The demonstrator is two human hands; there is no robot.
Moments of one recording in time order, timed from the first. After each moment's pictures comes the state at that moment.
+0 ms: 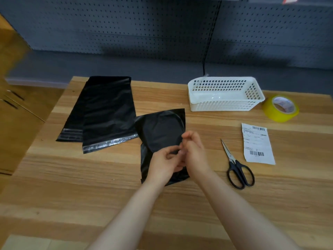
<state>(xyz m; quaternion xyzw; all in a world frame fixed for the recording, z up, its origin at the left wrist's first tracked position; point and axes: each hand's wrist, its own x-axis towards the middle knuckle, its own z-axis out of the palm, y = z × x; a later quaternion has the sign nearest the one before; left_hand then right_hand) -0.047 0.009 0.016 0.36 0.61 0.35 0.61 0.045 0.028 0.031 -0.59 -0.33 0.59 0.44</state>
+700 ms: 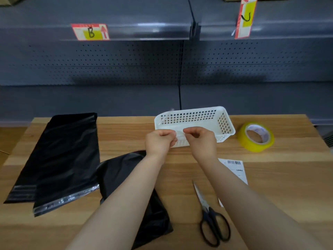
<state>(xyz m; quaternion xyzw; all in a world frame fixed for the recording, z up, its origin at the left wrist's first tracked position) 0.069 0.203 0.046 0.34 0.66 0.40 0.54 0.185 0.186 0.045 -0.71 -0.45 0.36 0.41</state>
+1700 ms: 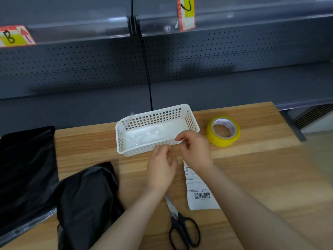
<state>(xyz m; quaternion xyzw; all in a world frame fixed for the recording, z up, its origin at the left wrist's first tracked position) 0.165 0.164 -0.008 0.69 0.61 0.26 0.30 0.284 0.174 0.015 -0.68 -0.59 0.23 0.37</state>
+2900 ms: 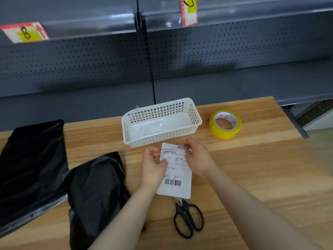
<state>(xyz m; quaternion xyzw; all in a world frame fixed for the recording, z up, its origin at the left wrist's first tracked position) 0.134 0.138 -0.012 0.46 0.66 0.34 0.50 0.278 0.136 0.007 -0.71 -0.54 0.38 0.26</state>
